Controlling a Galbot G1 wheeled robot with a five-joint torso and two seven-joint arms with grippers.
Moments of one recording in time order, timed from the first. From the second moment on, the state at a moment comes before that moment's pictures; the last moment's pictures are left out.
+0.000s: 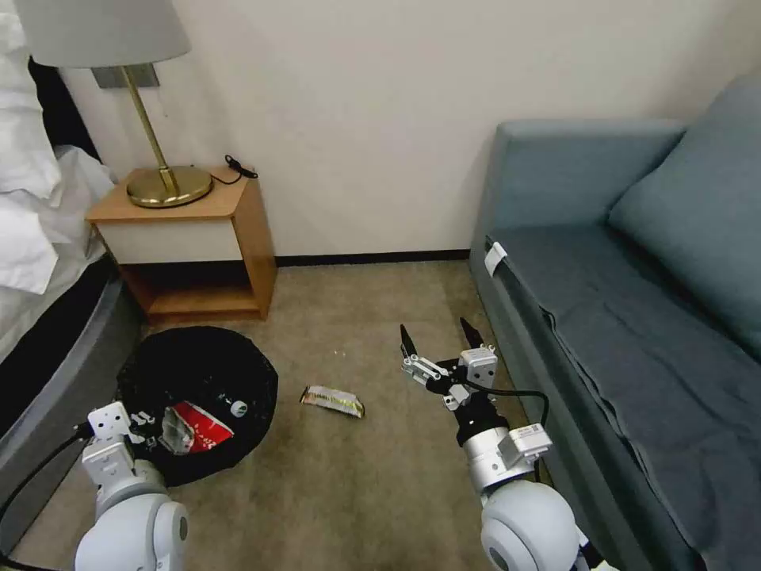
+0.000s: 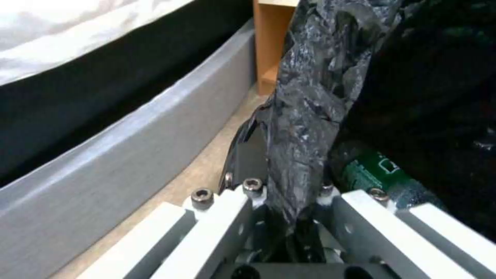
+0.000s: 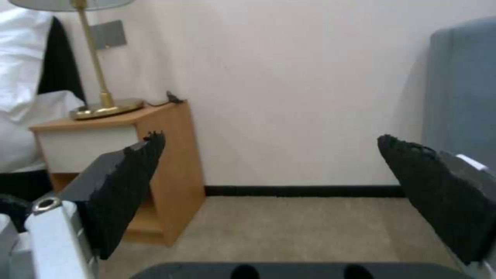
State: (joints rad) left arm 1.49 -1.61 -0.83 -2.17 -0.11 0.48 -0.37; right arm -1.35 1.19 0.06 2.20 0.27 -0.03 0.32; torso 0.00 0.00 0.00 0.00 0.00
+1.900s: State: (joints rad) left arm 1.50 -1.61 -0.82 -2.16 -0.09 0.45 -0.36; right arm -0.27 1.19 -1.02 1.16 0.75 -0.23 -0.19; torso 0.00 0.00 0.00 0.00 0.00
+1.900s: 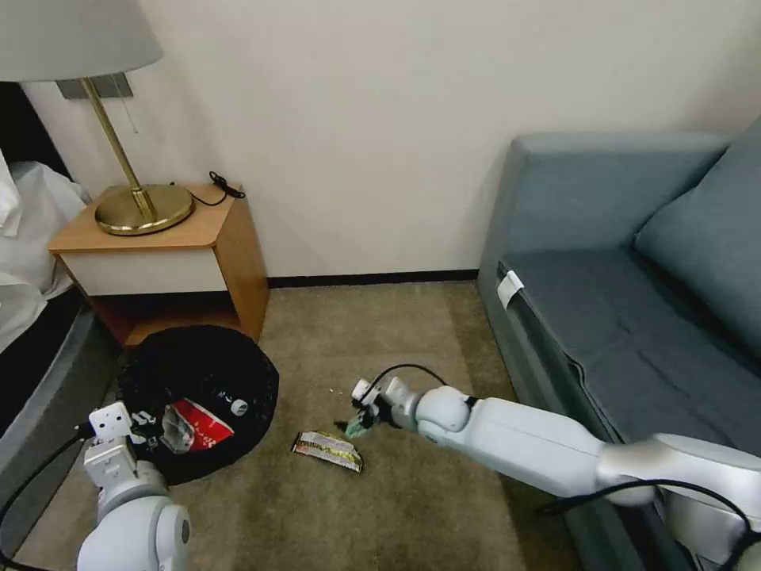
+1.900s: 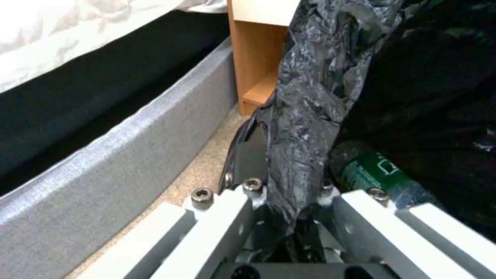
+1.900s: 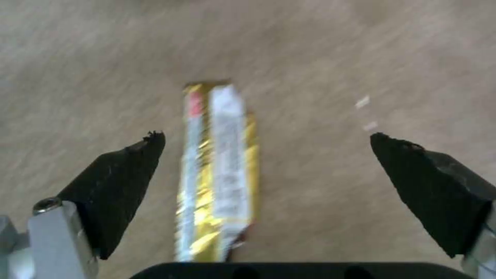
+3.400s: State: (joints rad) left arm 1.50 -1.61 -0.81 -2.13 -0.08 0.42 -0.37; right arm -0.37 1.36 -1.03 0.76 0.67 -0.16 -0.35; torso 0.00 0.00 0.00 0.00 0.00
